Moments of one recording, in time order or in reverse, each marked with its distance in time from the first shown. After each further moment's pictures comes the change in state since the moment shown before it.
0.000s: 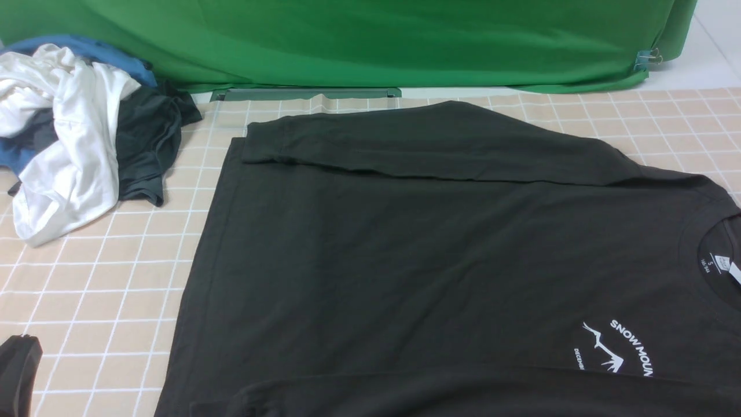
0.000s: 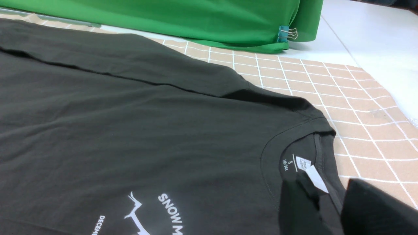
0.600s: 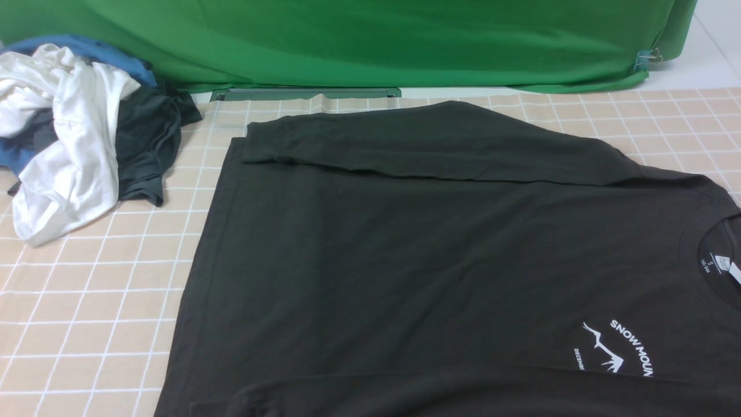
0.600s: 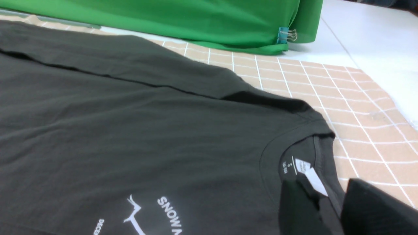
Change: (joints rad) right arm 0.000 0.000 0.000 0.000 -0.013 0.000; left arm 0.000 0.000 0.001 -0.403 -0.429 -0.195
